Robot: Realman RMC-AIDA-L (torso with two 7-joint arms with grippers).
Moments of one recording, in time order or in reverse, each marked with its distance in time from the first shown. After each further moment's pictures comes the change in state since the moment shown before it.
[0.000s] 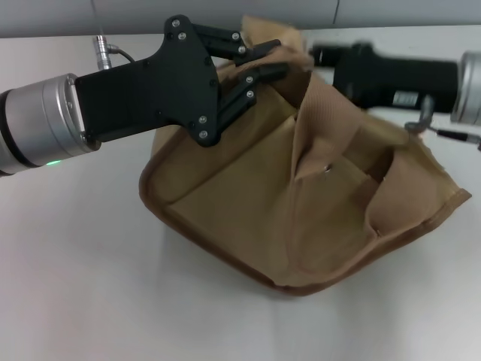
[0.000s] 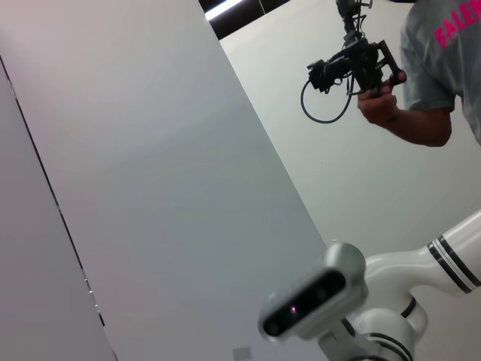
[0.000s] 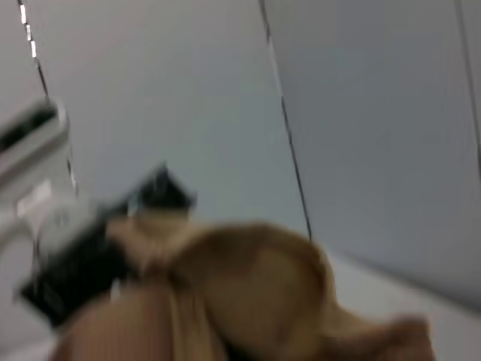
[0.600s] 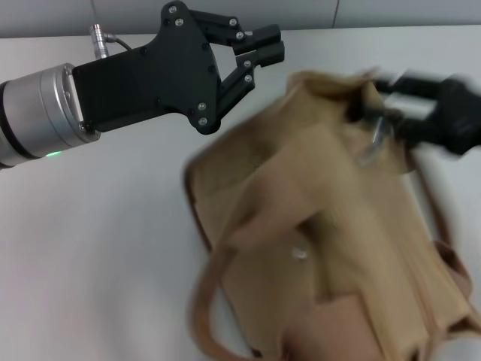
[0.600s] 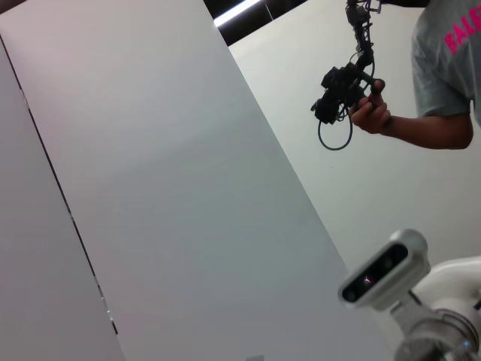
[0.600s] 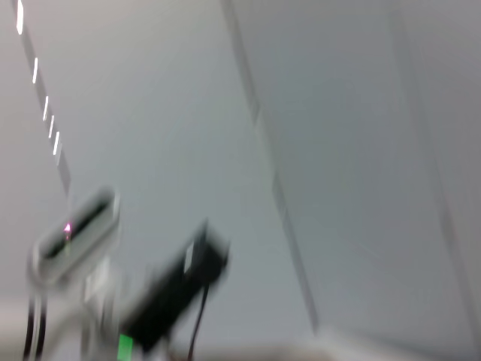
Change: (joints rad) left arm -0.006 0.001 -0.001 0.003 -0.022 -0.012 0.000; right arm -0.129 -0.001 0.340 0.034 0.010 -0.336 -0.044
